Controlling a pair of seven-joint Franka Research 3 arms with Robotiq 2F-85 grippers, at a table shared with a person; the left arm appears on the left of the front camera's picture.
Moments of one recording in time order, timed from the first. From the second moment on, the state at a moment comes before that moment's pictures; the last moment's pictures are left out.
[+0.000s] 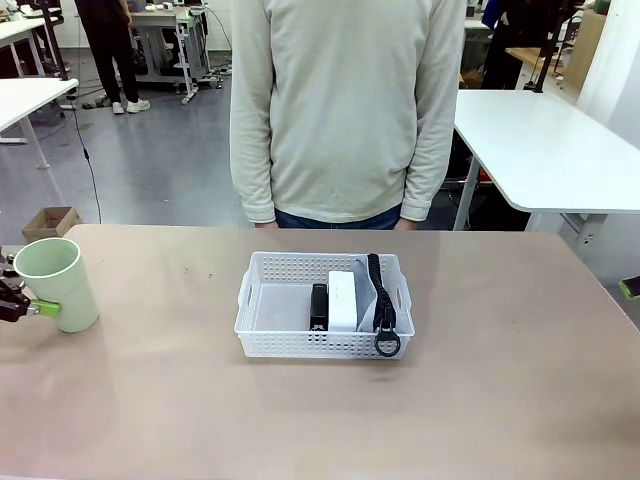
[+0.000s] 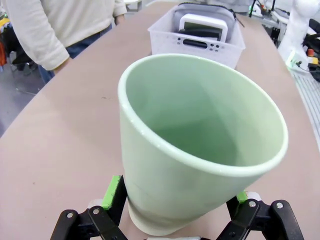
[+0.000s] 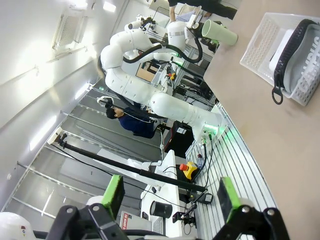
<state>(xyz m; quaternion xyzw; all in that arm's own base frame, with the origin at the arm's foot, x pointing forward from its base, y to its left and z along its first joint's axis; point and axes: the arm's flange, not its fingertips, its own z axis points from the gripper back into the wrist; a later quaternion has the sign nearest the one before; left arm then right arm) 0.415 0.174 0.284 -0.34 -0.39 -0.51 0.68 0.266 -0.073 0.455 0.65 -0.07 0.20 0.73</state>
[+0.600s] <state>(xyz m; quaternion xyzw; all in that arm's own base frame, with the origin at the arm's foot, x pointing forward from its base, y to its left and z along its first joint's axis) 0.420 0.178 0.281 -0.36 -0.41 -0.46 0.70 0.266 -0.073 0.455 0.65 -0.07 0.20 0.73</state>
